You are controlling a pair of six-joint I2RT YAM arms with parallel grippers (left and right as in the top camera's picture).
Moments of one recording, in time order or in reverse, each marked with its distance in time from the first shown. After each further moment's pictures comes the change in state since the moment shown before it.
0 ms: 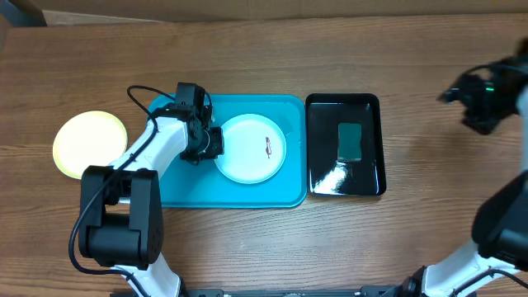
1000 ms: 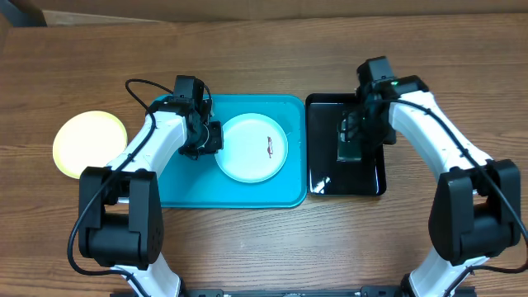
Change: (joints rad) left arm 0.000 0.000 0.050 -0.045 0.000 0.006; right arm 0.560 0.000 -0.278 0.209 0.272 -0.011
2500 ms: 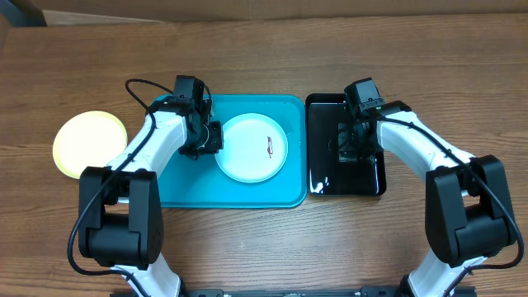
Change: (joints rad) left arm 0.000 0.000 0.000 0.000 0.000 0.000; right arm 0.039 0.000 -0.207 0.286 0.036 -0.001
